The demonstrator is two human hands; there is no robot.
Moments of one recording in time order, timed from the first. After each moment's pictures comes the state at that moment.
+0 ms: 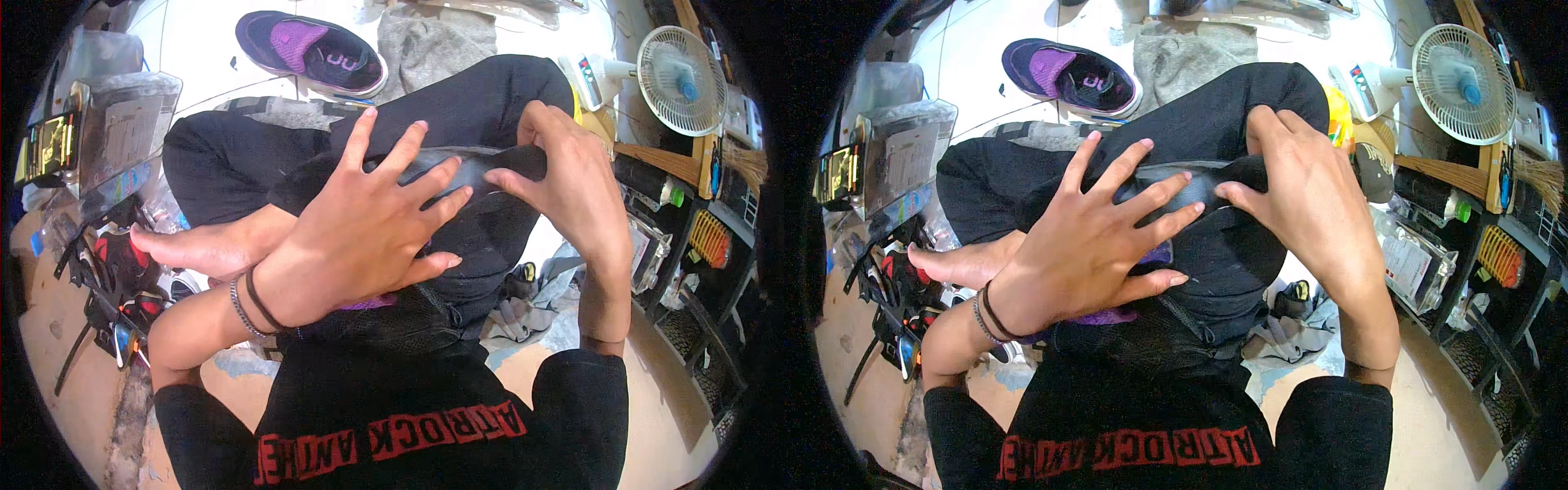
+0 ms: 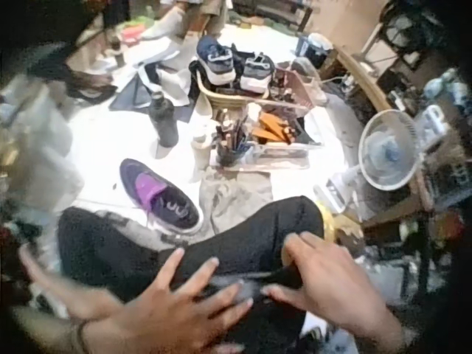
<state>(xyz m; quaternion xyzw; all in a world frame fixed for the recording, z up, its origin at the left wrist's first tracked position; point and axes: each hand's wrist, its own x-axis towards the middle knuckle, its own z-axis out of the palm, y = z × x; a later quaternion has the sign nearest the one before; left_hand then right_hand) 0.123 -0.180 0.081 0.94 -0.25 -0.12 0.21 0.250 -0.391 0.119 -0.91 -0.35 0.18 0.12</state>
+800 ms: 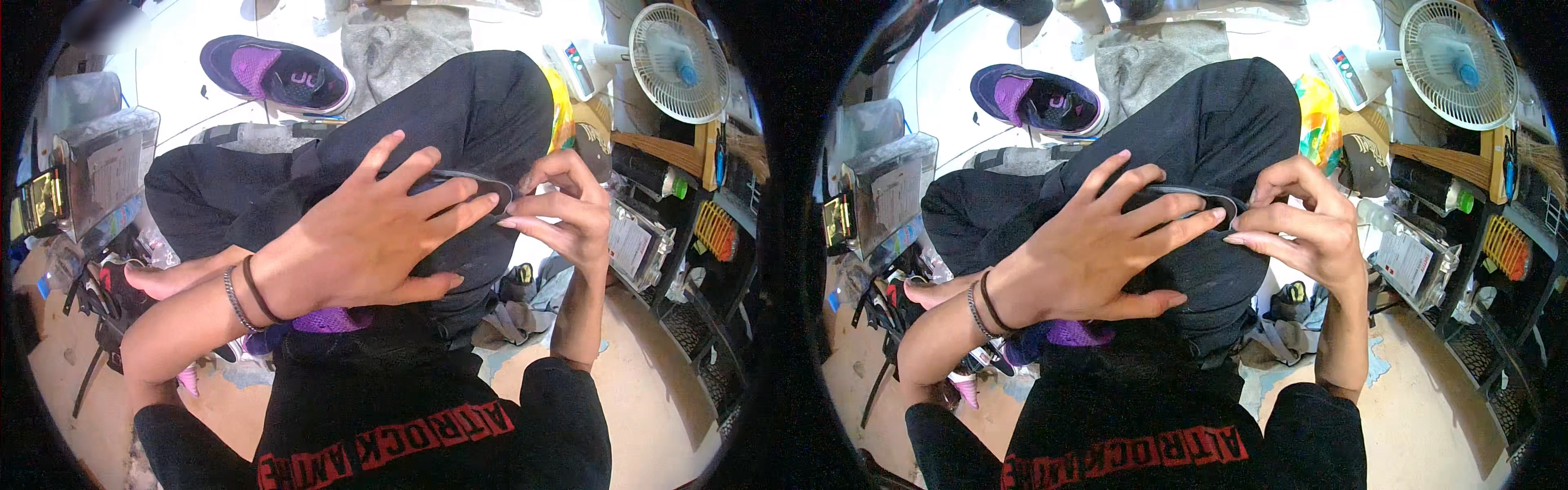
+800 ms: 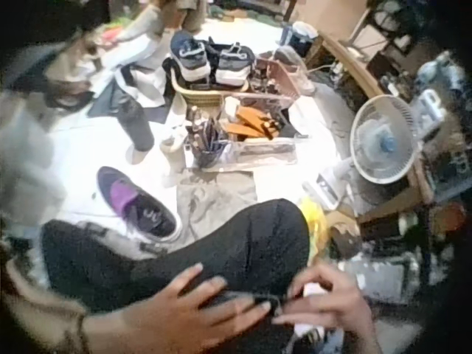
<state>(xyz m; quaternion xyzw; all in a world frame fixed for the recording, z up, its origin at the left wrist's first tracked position) 0.166 -0.202 0.062 0.88 -0.32 -0.12 0.33 0.252 -0.475 0.073 -0.81 -0.39 0.16 0.40</state>
